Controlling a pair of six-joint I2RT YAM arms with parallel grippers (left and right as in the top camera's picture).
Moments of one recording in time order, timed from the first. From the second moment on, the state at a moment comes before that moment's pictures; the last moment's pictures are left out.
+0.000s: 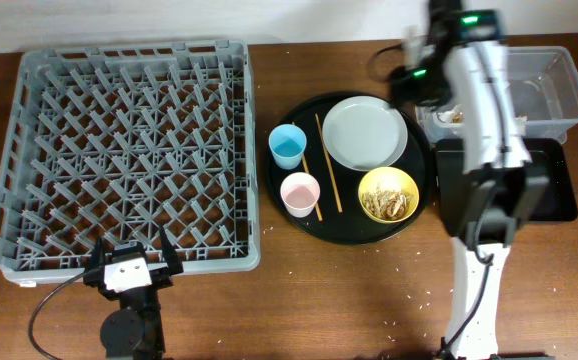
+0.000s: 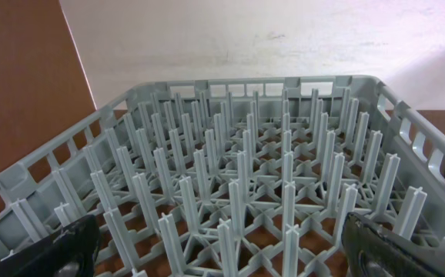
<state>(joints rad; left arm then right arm) 0.01 0.01 0.01 -0.06 -0.23 0.07 0.07 2.40 2.46 -1.48 -0.14 -0.06</state>
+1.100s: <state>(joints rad) 0.01 0.01 0.01 -0.06 -0.23 0.07 0.34 2.28 2.00 -1.53 0.03 0.31</state>
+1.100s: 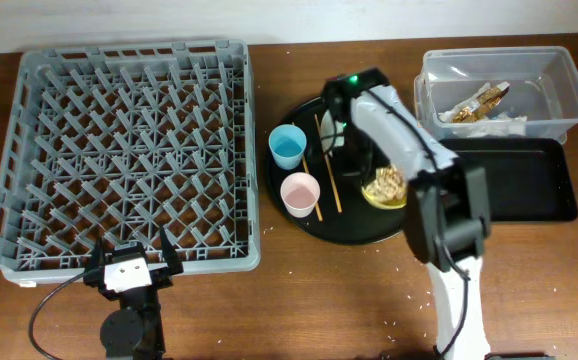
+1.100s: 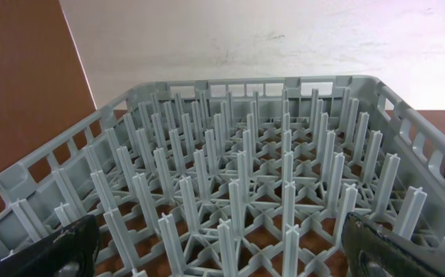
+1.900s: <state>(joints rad) 0.01 0.01 0.01 -0.06 -0.23 0.07 -0.58 1.94 1.53 -1.29 -1.01 -0.58</state>
